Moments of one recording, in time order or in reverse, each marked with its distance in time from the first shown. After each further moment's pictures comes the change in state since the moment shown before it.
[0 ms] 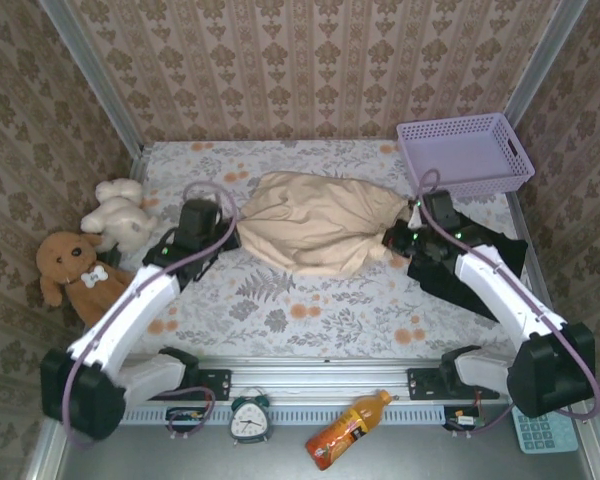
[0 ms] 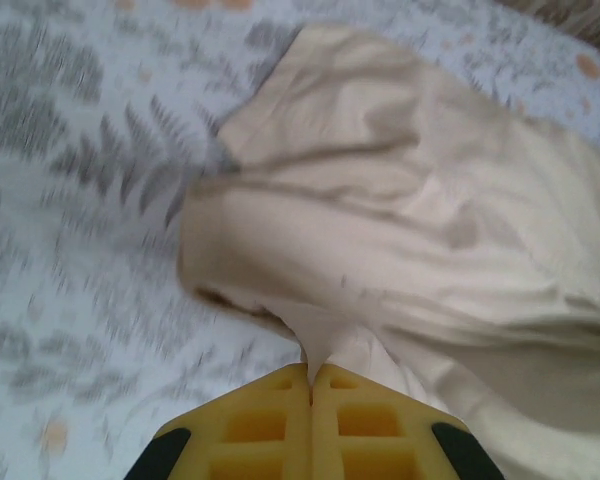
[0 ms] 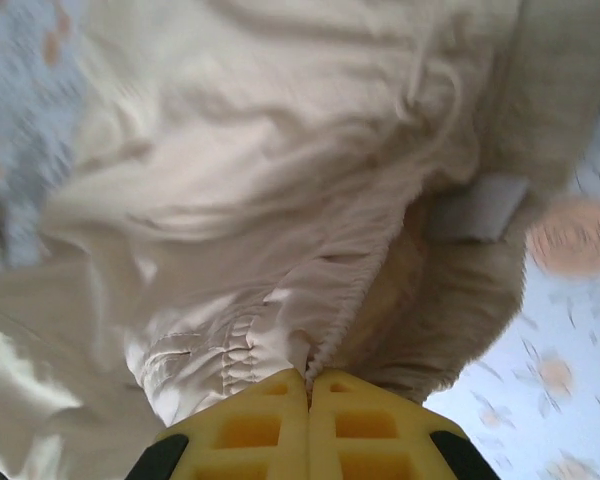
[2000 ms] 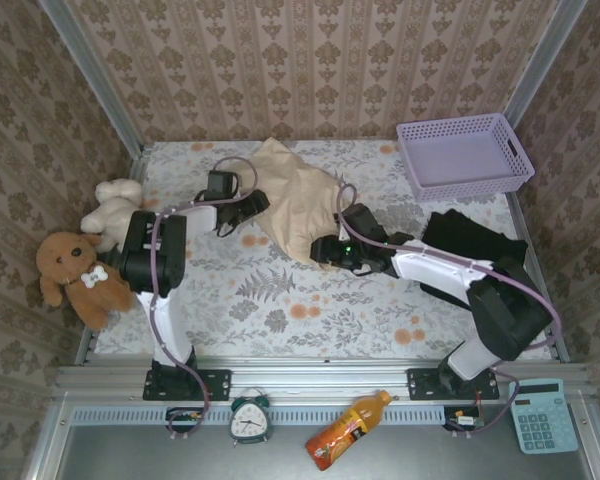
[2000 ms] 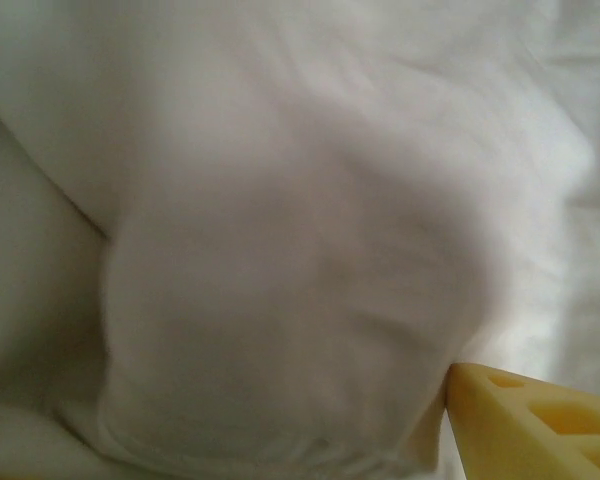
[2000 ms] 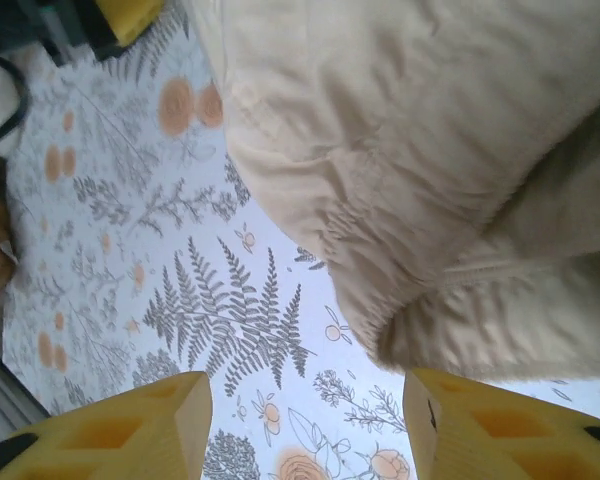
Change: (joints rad) left arm 0.185 0.871 0.322 0.409 0.360 -0.054; right arm 0.404 0.311 -0.002 0.371 0.082 0.068
